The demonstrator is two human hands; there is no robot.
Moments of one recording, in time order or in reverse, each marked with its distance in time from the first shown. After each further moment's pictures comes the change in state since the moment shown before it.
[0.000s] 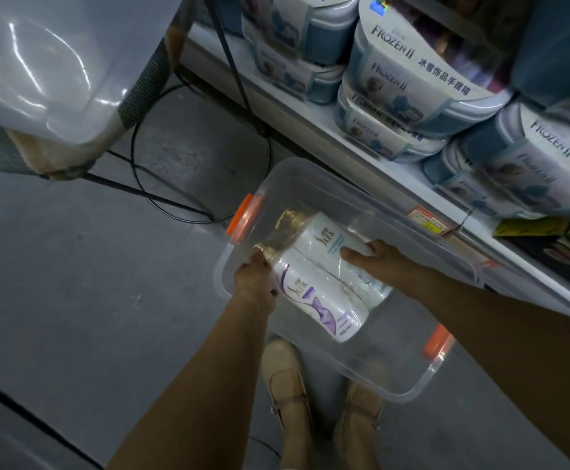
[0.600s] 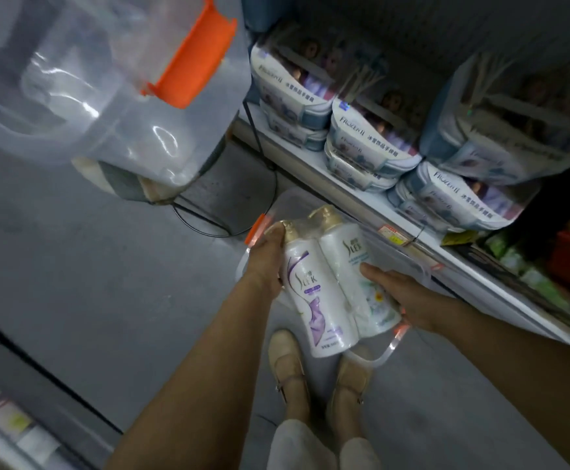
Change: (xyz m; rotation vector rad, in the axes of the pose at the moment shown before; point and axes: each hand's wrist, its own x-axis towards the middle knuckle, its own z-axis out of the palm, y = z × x) left_hand -0.160 0.053 -0.014 0.111 -0.274 0.205; right_hand -0.165 -0.002 -0.032 0.524 -0.209 -0.003
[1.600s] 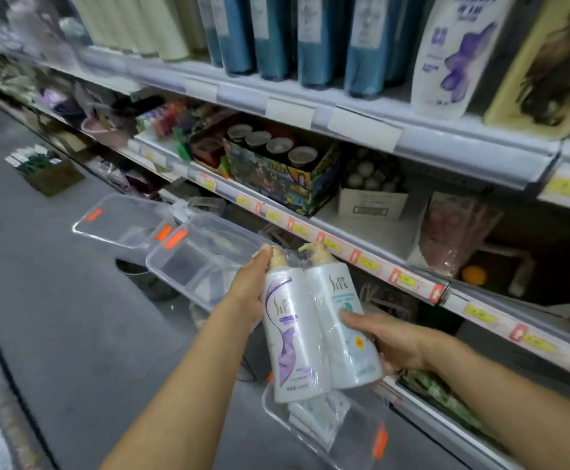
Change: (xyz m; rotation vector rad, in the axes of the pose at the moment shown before) left_hand -0.456 0.203 -0.021 -0.160 -0.200 0.510; right_hand -0.442 -0.149 0.065 -0.188 -0.152 -0.390
